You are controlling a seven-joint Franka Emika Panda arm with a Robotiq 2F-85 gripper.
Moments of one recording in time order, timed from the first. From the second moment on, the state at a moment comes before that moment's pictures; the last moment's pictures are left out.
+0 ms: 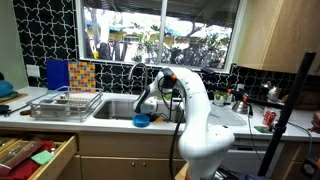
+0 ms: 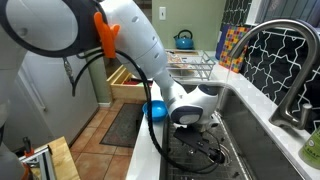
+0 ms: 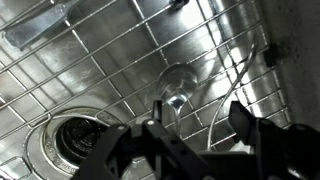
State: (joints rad) arm -0.41 0.62 0.04 -1.95 0.15 2.57 -0.77
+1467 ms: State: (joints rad) arm -0.44 0.74 0.08 -1.81 0.15 2.57 -0.81
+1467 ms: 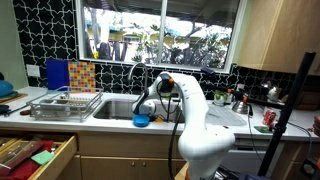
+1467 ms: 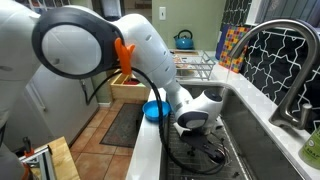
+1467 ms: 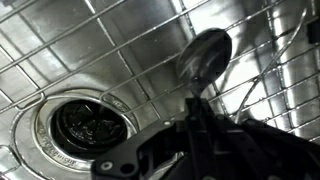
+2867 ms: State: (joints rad) arm -0.40 0.52 -0.01 -1.96 0.07 2.38 -0.83
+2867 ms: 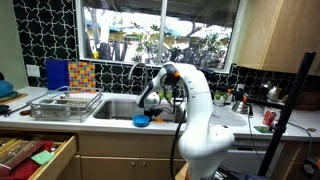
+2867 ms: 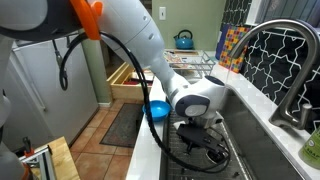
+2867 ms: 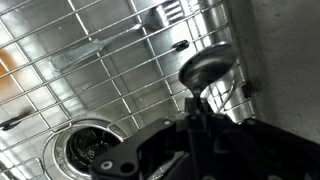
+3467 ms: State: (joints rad) arm -0.36 0.41 -0.09 -2.01 0.00 2.28 -0.83
